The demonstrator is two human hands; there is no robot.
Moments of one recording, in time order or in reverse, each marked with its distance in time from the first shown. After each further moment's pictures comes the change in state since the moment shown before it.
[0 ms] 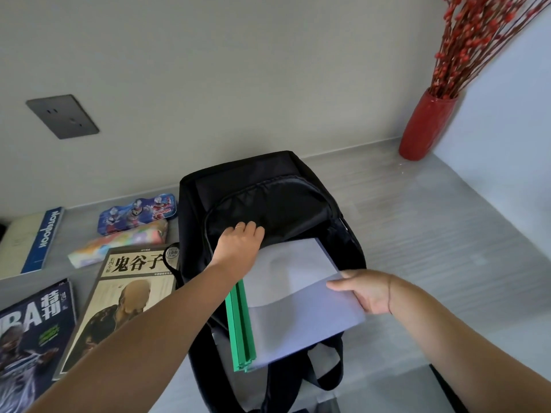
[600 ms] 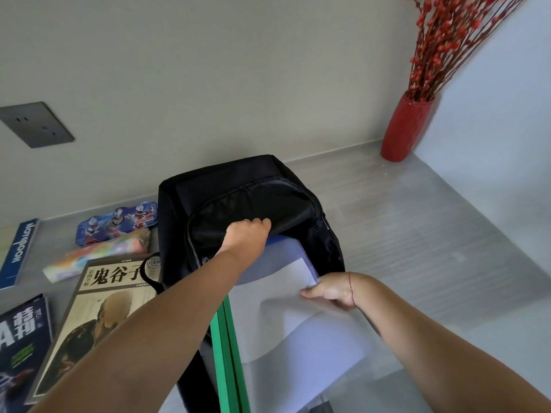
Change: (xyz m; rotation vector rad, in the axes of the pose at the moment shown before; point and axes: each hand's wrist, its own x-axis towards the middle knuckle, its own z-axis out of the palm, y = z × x) left_hand 0.053 0.026 -0.006 -0.103 -0.079 -0.022; right_hand 0.033 -0.002 0.014 -0.279 -0.028 0.103
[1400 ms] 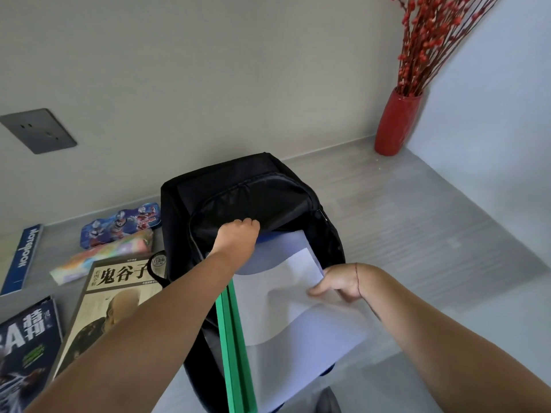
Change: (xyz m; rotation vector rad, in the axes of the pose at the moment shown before) left_hand -0.026 -0.012 -0.008 0.012 -0.063 -0.020; right_hand -0.015 0.011 -0.001 -0.004 -0.052 -0.062
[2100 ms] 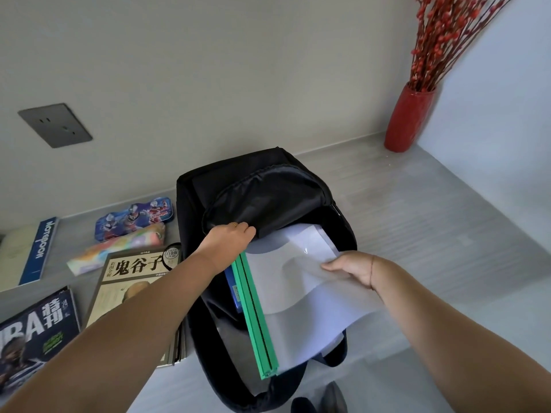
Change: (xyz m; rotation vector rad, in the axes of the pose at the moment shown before) left_hand -0.036 -0.047 0.008 0.186 0.134 0.258; right_hand 0.008 -0.002 -0.012 0.147 0.226 -0.053
